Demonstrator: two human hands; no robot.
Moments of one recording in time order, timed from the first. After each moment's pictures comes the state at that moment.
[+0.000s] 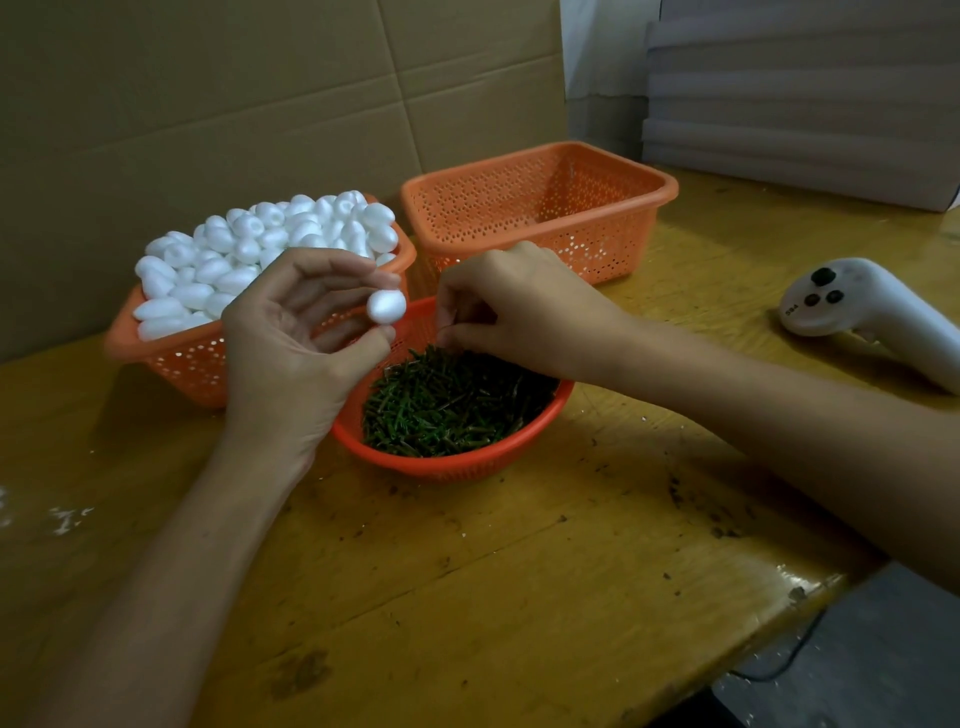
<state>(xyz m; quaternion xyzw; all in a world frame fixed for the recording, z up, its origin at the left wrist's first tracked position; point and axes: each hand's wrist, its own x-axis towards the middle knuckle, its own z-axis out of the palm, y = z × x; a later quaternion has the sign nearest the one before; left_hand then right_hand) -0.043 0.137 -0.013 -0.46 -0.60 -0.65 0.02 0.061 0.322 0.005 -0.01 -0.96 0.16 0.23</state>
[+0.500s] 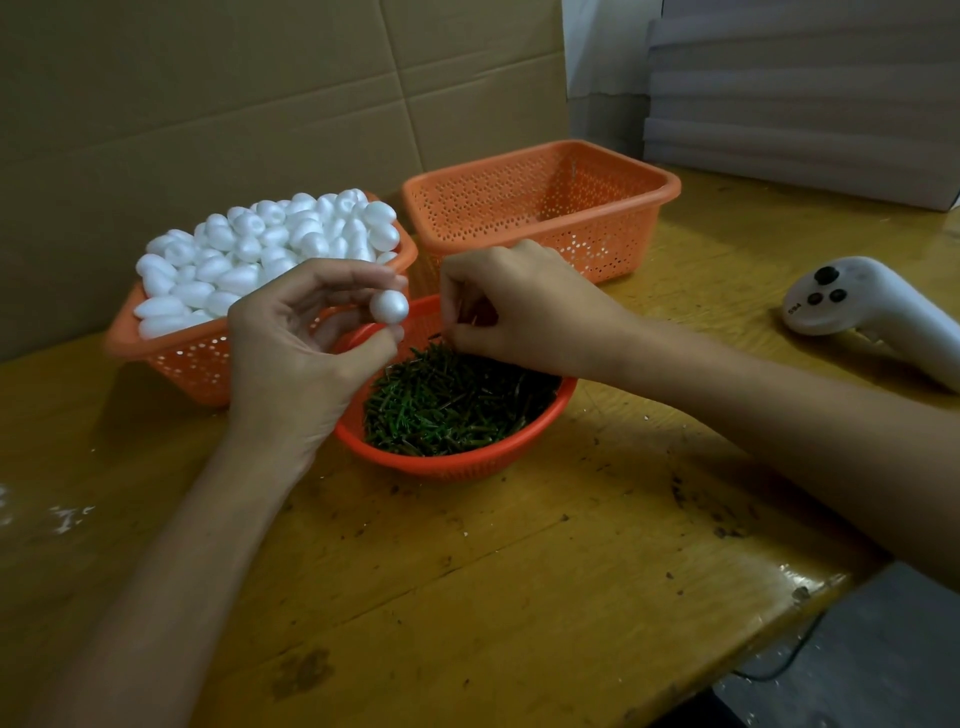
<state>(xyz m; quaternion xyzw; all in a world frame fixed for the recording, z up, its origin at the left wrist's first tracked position) -0.047 0.137 -0.015 -0.48 -0.62 -0.62 0.04 0.065 0.320 0.004 0.00 -0.95 0.17 0.25</state>
